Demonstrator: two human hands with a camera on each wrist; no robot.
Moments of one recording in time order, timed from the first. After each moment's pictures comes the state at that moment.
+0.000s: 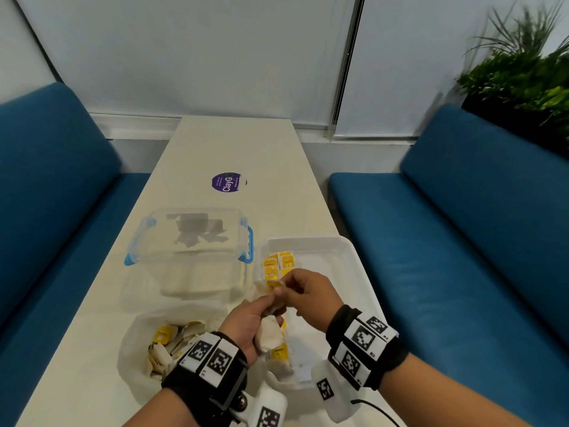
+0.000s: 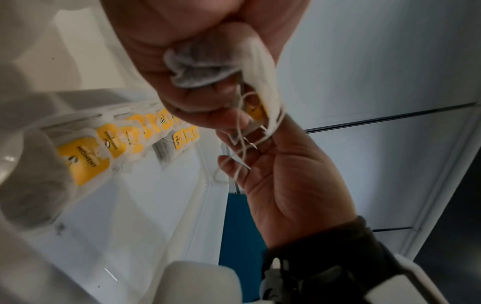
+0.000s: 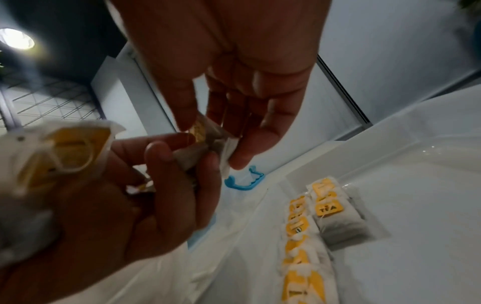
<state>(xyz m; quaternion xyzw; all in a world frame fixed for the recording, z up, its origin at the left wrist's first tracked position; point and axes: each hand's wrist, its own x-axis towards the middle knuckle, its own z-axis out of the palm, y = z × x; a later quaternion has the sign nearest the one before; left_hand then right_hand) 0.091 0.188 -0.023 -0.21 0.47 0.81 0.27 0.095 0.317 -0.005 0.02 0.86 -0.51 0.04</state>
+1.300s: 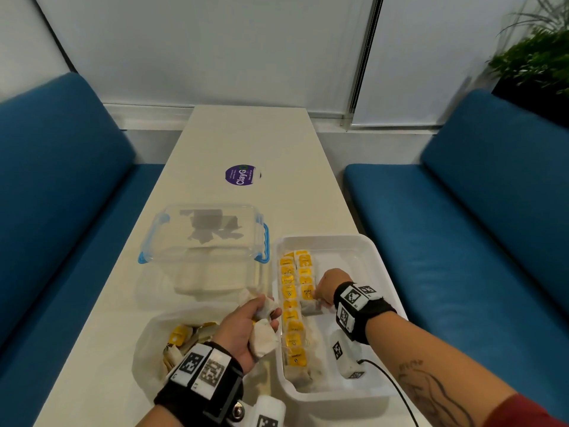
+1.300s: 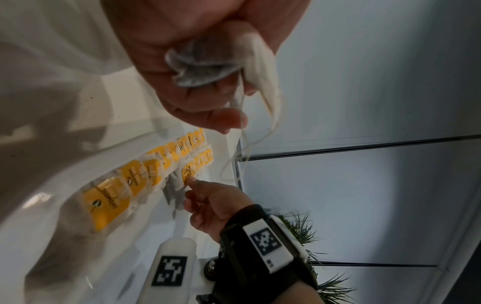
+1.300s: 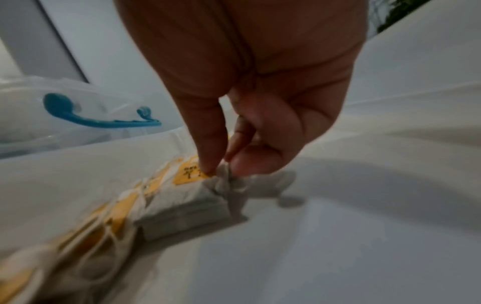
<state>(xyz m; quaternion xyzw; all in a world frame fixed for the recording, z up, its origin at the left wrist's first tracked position) 0.080 0.159 -0.024 -0.30 0.41 0.81 0.28 0.010 0.347 -0.063 0.19 0.92 -0.21 0.29</state>
